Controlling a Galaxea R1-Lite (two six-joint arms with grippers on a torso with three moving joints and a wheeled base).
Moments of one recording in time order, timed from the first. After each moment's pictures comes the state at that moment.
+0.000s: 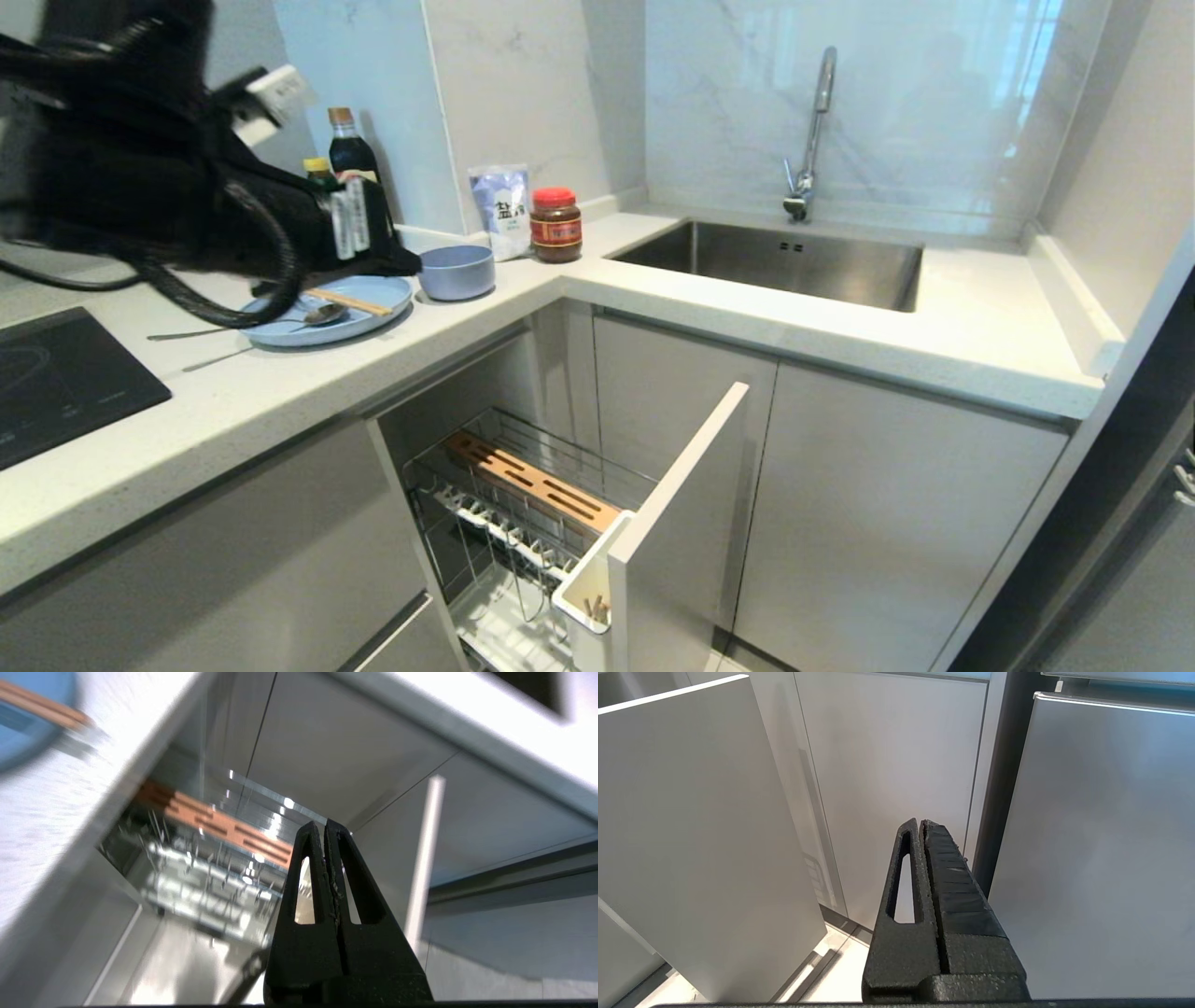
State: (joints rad) left arm -0.37 1.56 -1.65 0.55 0.01 -0.27; right arm 0.00 0.00 0.00 0.00 0.00 0.02
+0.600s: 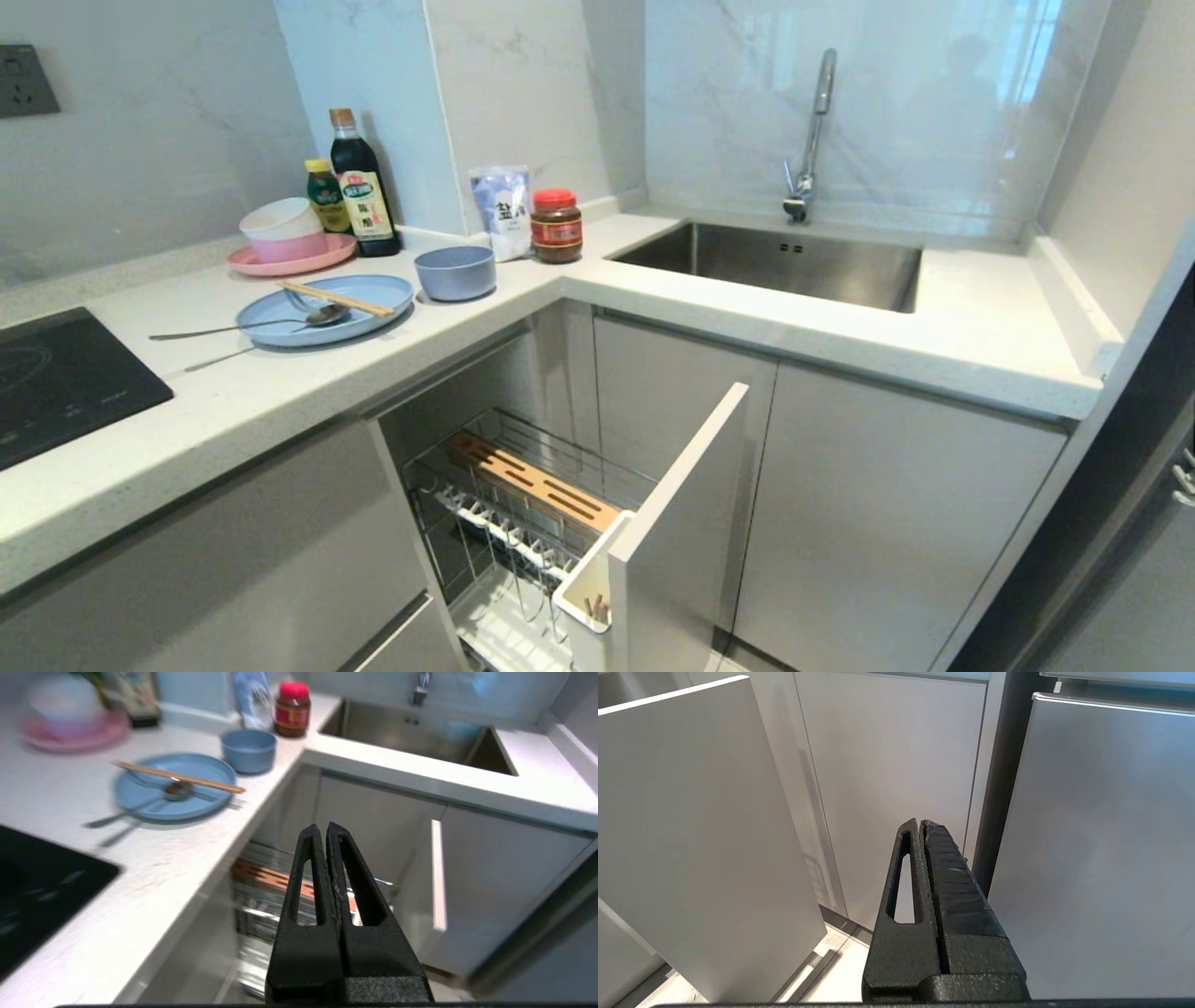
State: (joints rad) left arm -0.12 0.83 -1.31 0.54 -0.09 -0.01; right arm 0.00 0.00 0.00 0.00 0.00 0.02
